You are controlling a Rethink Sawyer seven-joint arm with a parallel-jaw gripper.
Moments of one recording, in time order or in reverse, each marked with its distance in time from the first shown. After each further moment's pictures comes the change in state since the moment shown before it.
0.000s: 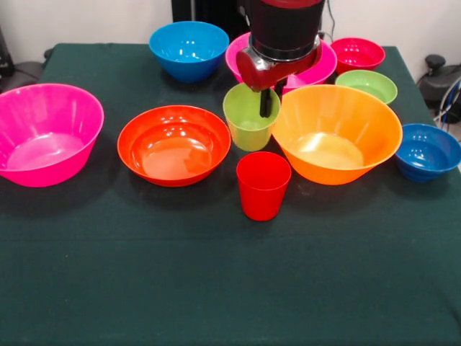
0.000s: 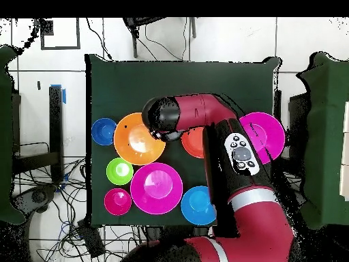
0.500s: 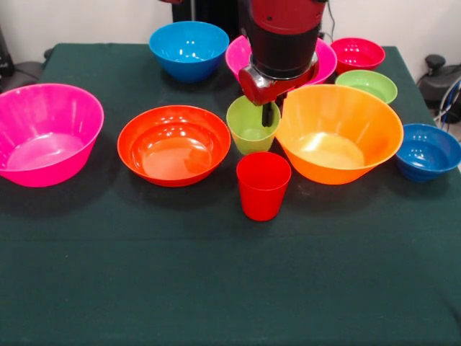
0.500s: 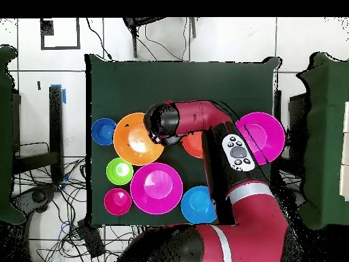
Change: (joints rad) arm 0.000 0.050 -0.012 0.007 0.000 -0.015 0.000
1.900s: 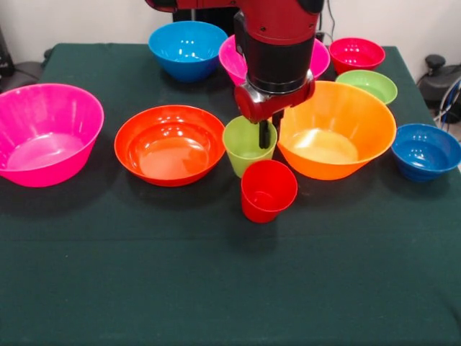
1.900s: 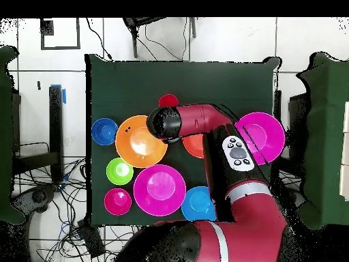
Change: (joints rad) arm 0.009 0.017 -0.031 0.000 0.000 -0.177 0.000
